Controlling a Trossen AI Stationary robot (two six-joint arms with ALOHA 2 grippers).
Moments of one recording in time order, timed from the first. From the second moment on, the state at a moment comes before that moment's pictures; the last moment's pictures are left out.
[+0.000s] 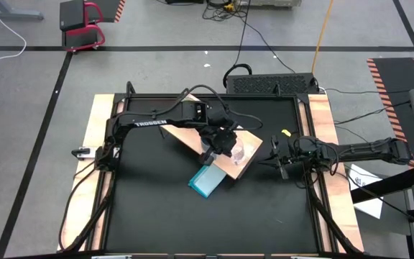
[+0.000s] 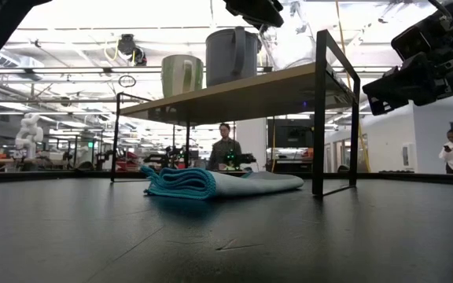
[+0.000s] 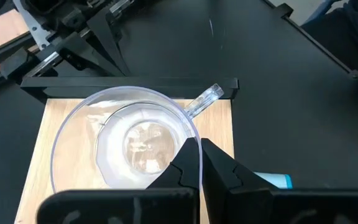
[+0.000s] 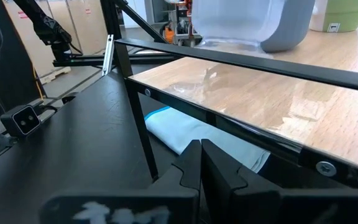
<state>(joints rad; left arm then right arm) 0.09 2.06 2.15 -1.03 0.42 0.59 -0.06 0.47 0.02 0.30 -0.24 0.04</state>
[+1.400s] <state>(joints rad) 0.04 2.08 2.14 -0.99 0.31 0.56 -0.06 0.47 0.02 0.30 -0.24 0.04</state>
